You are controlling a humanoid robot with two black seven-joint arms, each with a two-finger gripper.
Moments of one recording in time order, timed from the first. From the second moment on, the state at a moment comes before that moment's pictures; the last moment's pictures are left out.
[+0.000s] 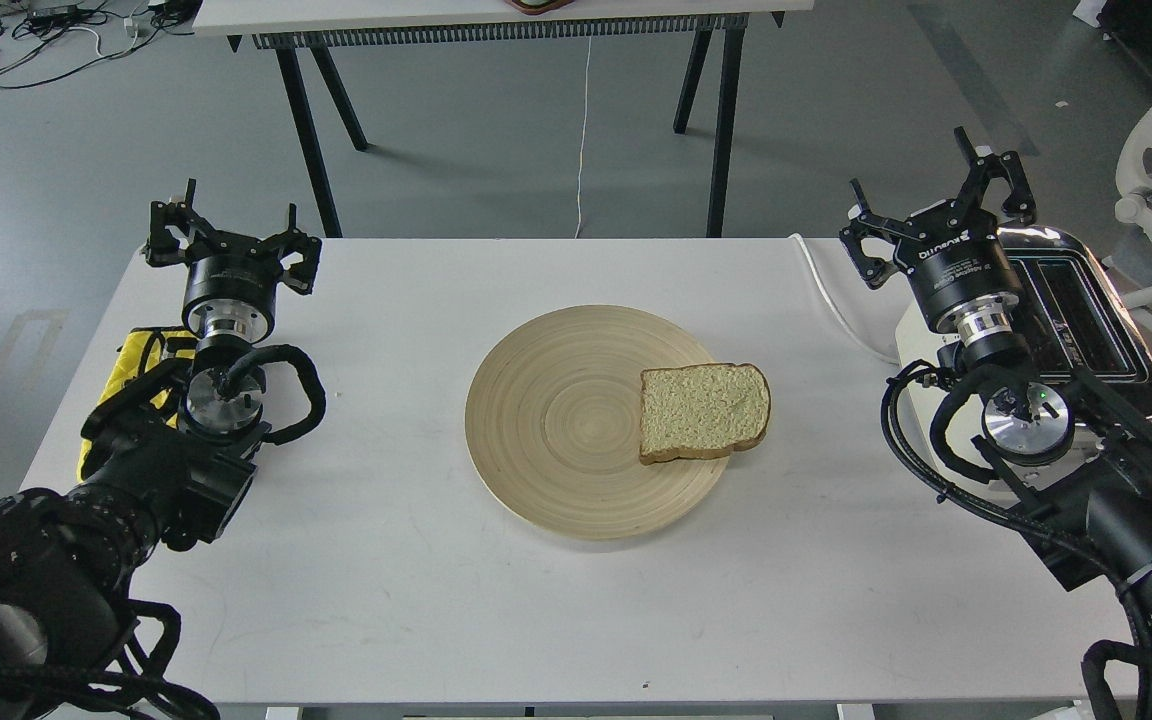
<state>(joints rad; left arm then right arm) -0.82 0.07 -0.58 -0.23 -0.67 -0.49 -0.43 0.60 -0.24 0.99 0.74 0.10 0.49 0.29</state>
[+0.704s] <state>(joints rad) -0.82 0.07 -0.58 -0.23 -0.67 -0.49 -0.43 0.70 -0.31 0.75 0.95 -0.59 0.08 0.29</state>
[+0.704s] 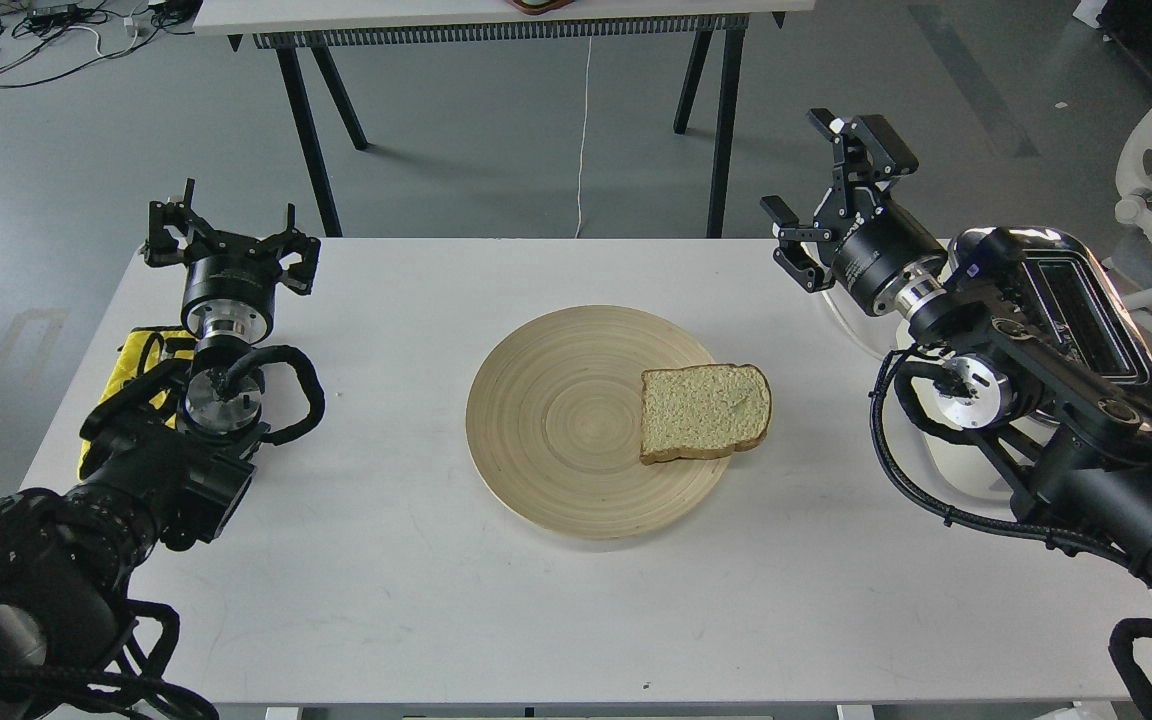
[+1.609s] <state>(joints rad) -0.82 0.07 -0.58 -0.23 -0.67 -0.49 -0.43 0.51 -0.27 0.37 0.96 -0.90 -0.35 0.25</state>
